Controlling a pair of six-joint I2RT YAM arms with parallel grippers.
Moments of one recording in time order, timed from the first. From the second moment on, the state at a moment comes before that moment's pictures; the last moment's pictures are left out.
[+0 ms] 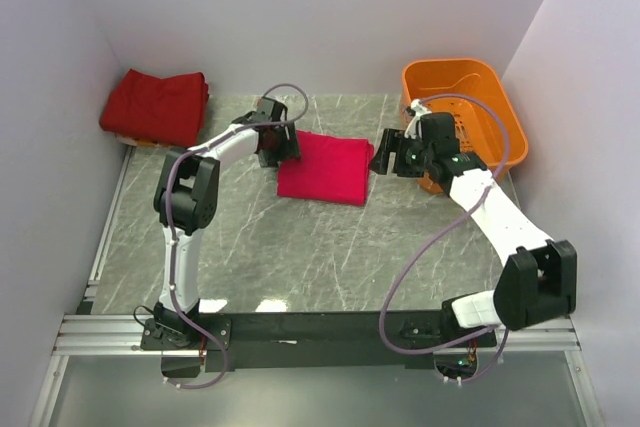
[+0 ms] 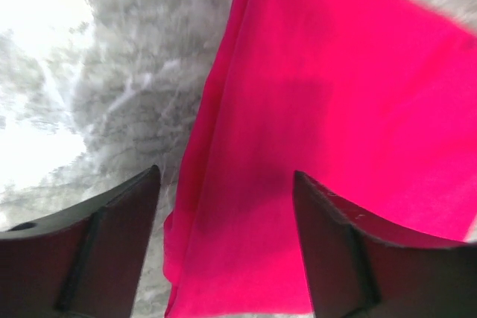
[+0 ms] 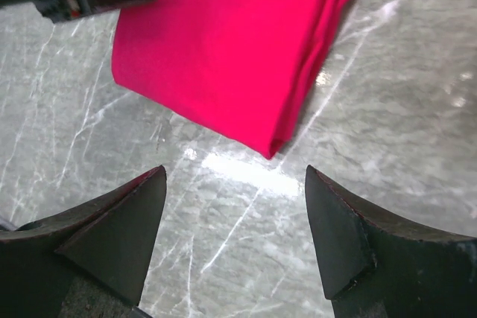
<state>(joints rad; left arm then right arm) -0.37 2.15 1.66 -0.46 0.06 -0.58 0.24 1.39 1.10 -0.41 -0.29 0.34</state>
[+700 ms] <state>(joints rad) -0.47 2.27 1.83 -0.60 -0.16 -0.57 0.24 1.09 0.93 -0.44 -0.06 0.33</state>
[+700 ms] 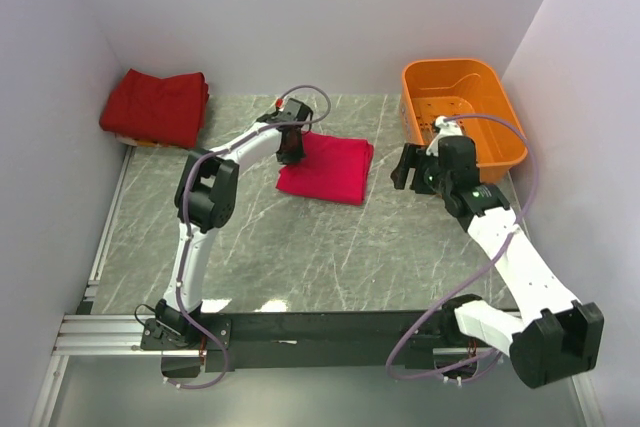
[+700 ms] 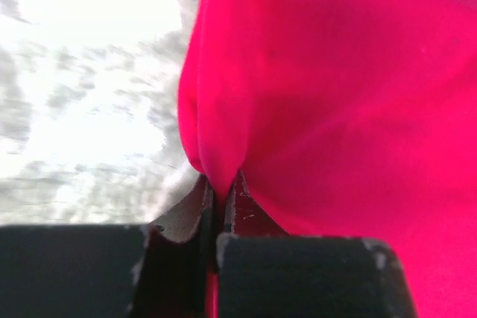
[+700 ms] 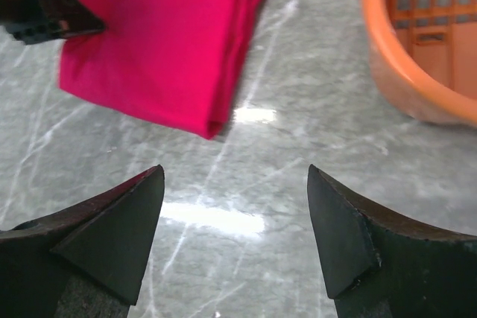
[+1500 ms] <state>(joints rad) -0.29 2.15 1.72 -0.15 -0.99 0.15 0.24 1.04 0.86 -0.43 0.10 0.33</state>
